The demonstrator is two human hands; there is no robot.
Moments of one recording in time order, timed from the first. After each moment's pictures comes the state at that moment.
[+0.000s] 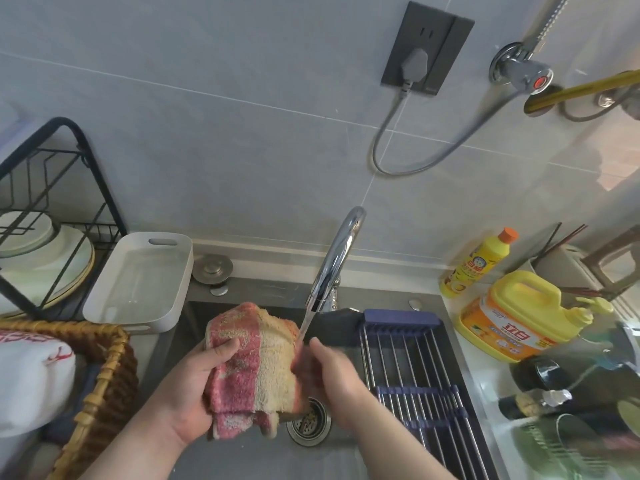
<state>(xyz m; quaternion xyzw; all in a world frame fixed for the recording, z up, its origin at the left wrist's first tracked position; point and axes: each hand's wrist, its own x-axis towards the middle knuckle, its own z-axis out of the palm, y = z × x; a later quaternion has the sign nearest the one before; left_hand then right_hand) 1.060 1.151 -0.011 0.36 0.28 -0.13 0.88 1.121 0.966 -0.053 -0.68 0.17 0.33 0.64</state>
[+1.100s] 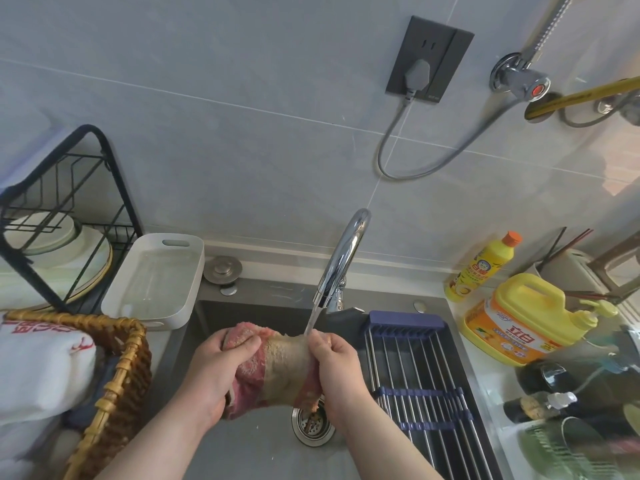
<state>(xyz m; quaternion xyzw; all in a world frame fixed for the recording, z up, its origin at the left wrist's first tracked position) 1.071 1.144 -0.044 0.56 0.35 -0.01 0.75 1.111 0.980 -0.048 -0.69 0.19 0.22 0.66</state>
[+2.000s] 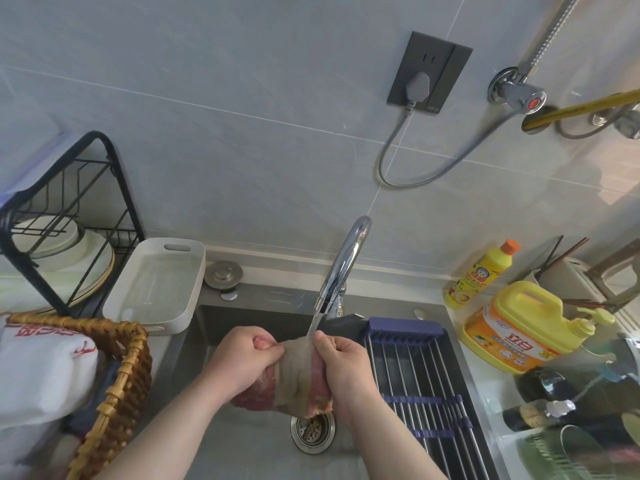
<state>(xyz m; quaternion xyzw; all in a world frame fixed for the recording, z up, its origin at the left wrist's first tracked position) 1.094 1.141 -0.040 0.82 0.19 -0.07 0.53 1.121 0.973 -0.037 -0.75 0.16 0.20 0.62</state>
